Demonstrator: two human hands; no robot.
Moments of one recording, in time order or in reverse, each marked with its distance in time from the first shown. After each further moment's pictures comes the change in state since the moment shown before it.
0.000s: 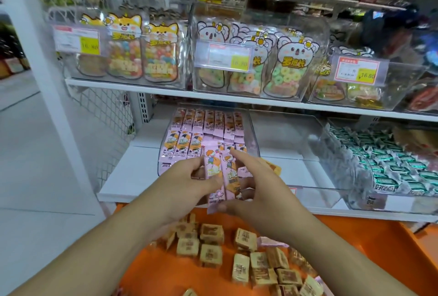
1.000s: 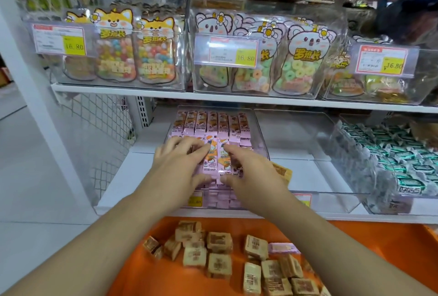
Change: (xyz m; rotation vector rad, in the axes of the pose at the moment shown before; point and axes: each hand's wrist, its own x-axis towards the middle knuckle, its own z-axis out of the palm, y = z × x) left_hand 0.074 -0.026 -0.043 1.152 0.295 0.434; right_hand 0.079 0.022 0.019 -0.400 0.149 -0.062
